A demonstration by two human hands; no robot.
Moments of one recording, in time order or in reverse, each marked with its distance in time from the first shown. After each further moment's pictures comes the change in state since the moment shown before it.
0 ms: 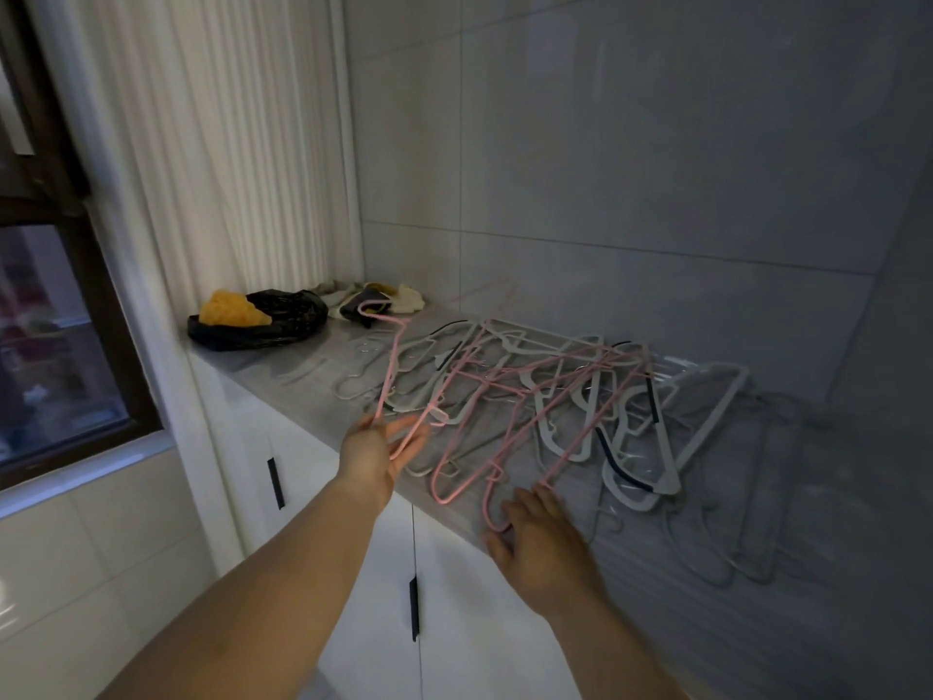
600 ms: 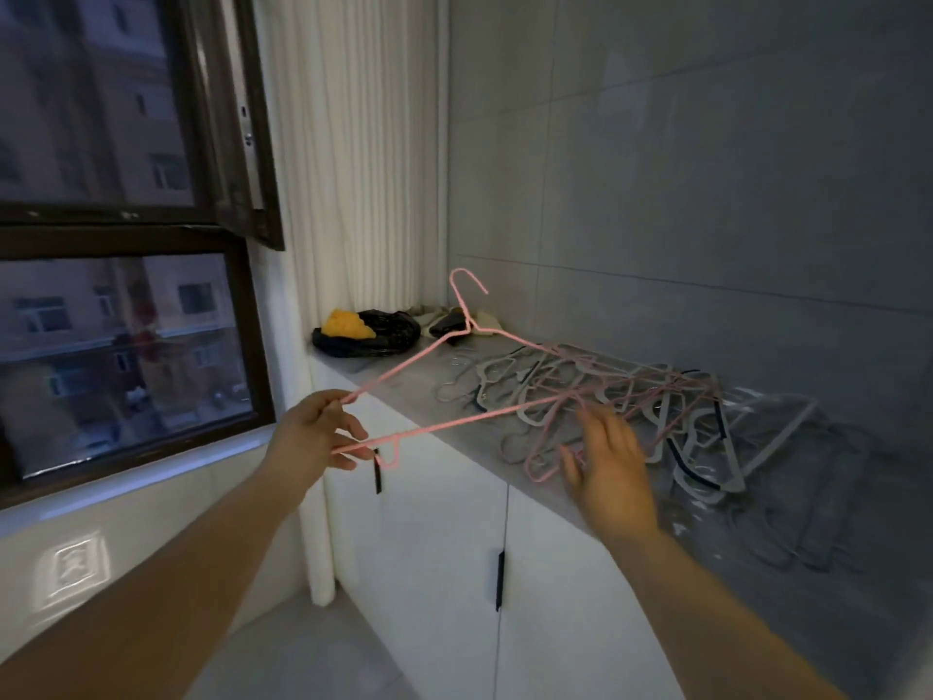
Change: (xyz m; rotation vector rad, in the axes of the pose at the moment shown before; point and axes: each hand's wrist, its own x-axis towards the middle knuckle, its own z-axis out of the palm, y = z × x) left_hand -0.125 0.116 -0.139 0.473 -0.052 0.395; right_hand -0.036 -0.082 -0.069 0.114 0.427 -0.108
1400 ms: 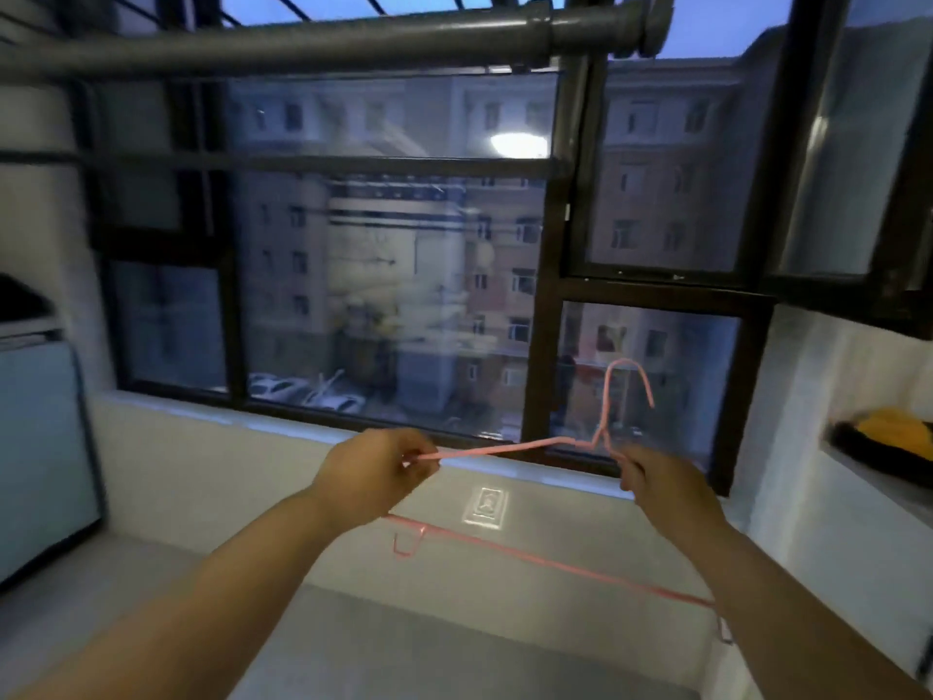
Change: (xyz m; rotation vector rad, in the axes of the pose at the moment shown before) left_hand -0.255 0.095 -0.370 1.247 0.609 -0.236; right_hand -0.046 -0.453 0.099 0.430 -0.547 -0.622
